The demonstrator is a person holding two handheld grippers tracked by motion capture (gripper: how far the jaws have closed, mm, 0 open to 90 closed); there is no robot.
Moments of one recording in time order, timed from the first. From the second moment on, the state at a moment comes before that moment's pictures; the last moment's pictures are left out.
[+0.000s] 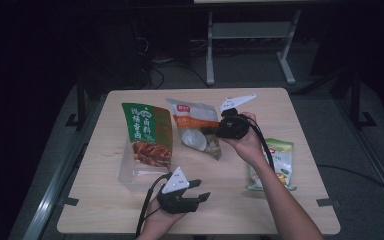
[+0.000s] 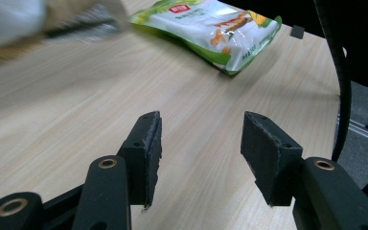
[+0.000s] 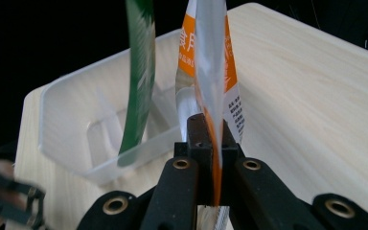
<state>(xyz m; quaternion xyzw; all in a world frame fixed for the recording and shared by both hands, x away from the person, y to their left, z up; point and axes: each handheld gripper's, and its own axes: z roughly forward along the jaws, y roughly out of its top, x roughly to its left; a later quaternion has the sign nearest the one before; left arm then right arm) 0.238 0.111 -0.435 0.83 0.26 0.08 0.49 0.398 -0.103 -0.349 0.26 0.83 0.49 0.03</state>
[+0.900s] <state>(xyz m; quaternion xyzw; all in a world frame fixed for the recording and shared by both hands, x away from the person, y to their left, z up) 0.232 0.104 -0.439 0.84 0.24 0.06 0.48 0.449 0.000 -0.332 0.22 0.83 0.51 0.00</state>
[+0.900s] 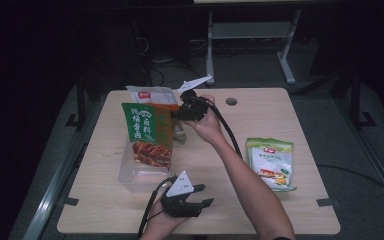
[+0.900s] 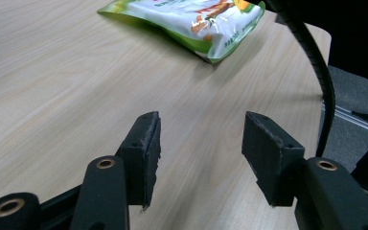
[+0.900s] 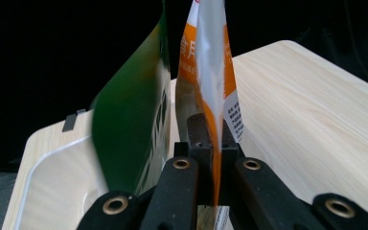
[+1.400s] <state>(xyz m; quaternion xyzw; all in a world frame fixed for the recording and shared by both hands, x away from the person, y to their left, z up) 0.231 0.103 -0.438 0.84 0.23 0.07 0.48 0.470 0.039 -0.370 0.22 0.83 0.52 -0.02</state>
